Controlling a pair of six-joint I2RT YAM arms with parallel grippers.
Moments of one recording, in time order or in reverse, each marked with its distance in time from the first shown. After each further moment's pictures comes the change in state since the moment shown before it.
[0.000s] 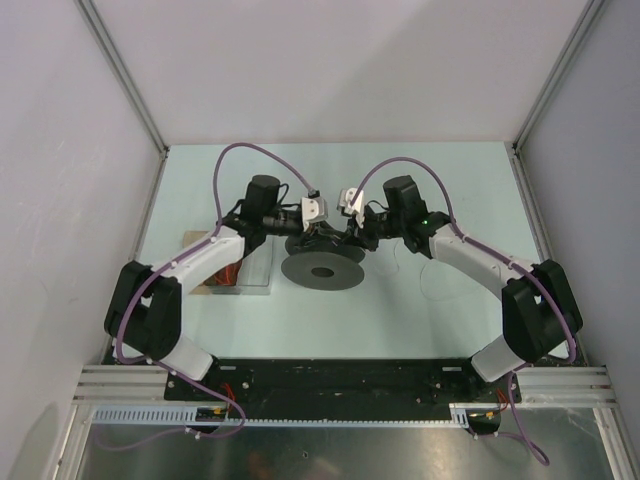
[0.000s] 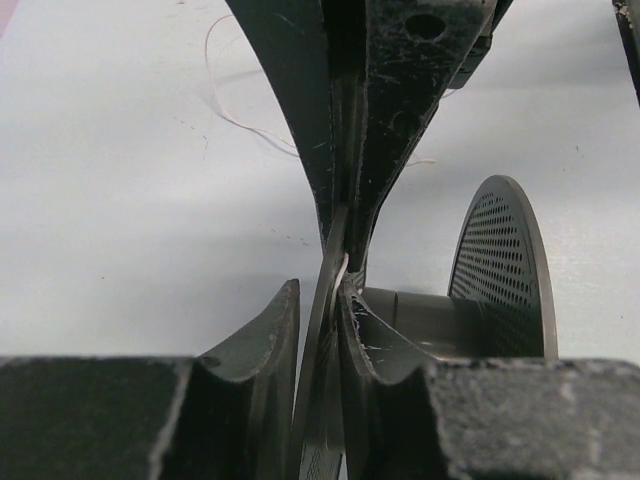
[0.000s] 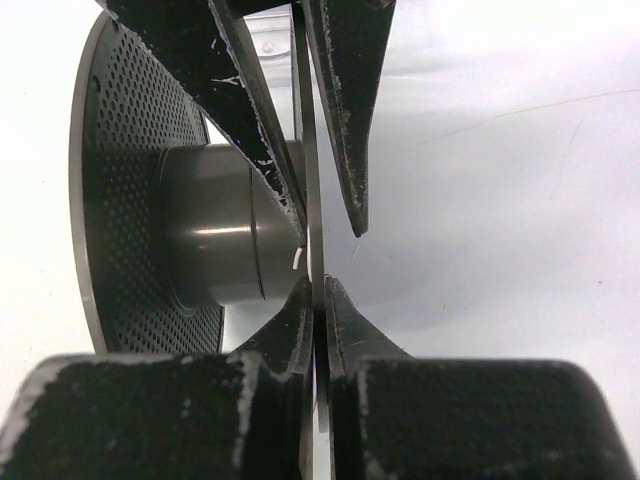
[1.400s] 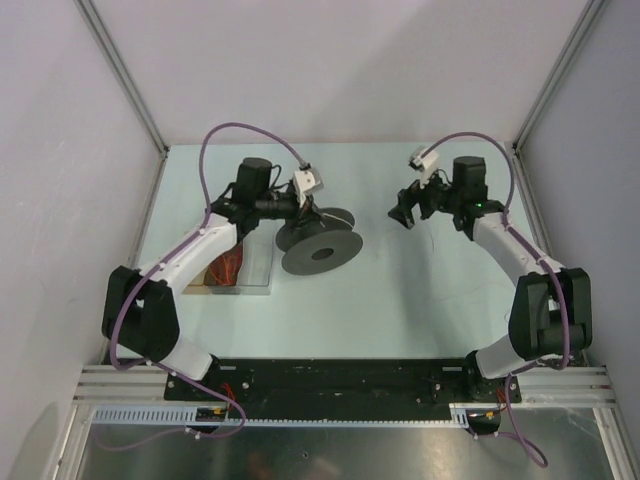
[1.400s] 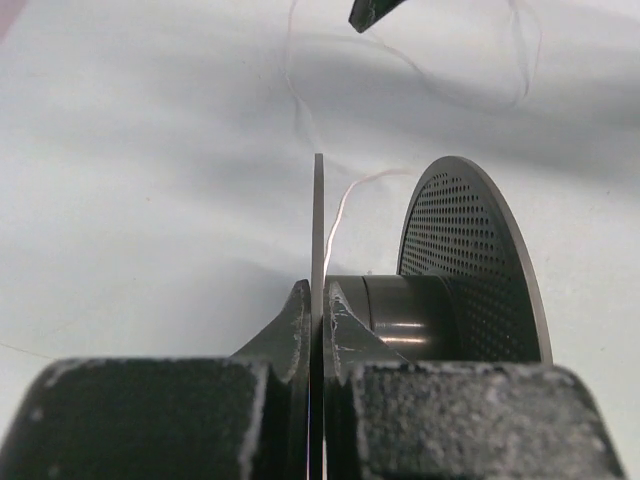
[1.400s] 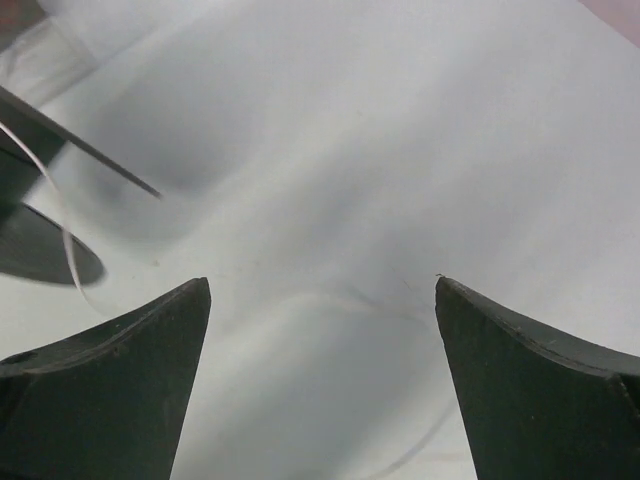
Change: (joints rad) left arm 0.035 -0.007 0.138 -0.176 -0.174 -0.144; right arm -0.349 -0.027 -0.002 0.060 0.058 0.211
